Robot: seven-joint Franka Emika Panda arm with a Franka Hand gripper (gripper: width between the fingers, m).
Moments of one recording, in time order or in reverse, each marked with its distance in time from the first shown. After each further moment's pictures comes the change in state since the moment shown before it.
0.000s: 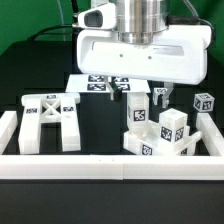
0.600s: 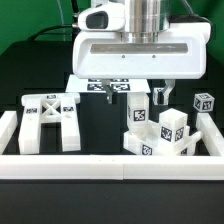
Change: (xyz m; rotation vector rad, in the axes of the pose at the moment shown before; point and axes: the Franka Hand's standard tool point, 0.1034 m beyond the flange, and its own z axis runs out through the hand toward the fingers) arm 0.001 0.003 0.000 -0.012 0.000 -0.291
